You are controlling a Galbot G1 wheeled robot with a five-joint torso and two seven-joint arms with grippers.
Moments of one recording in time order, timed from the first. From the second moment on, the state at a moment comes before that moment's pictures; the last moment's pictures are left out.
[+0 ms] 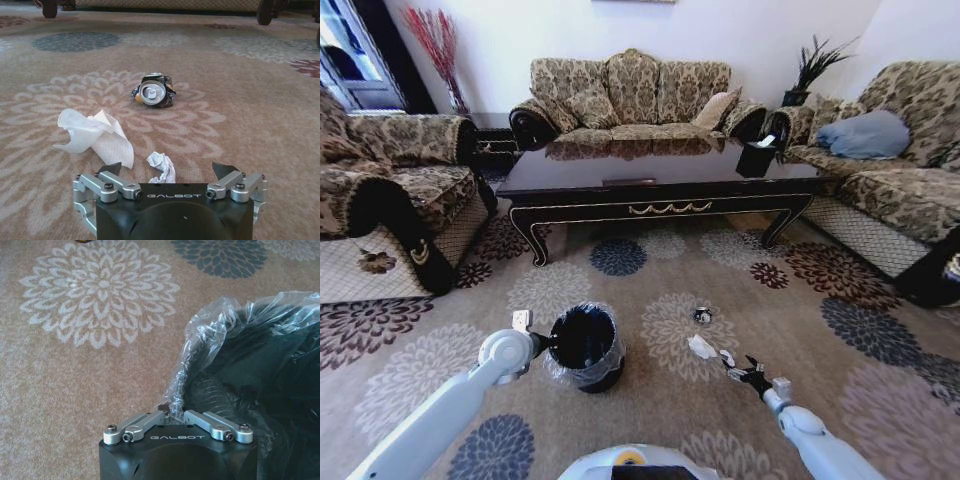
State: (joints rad) left arm 1.04 -0.76 -0.15 -1.98 -1.54 0.74 -0.86; right arm -1.12 0.96 0.26 0.90 0.57 0.31 -0.31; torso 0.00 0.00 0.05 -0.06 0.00
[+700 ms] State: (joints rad) left arm 1.03 -0.77 -0.15 -1.98 -1.54 0.74 -0.86; right arm -1.05 0.99 0.24 0.76 0.50 0.37 -0.32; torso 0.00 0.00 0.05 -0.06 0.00
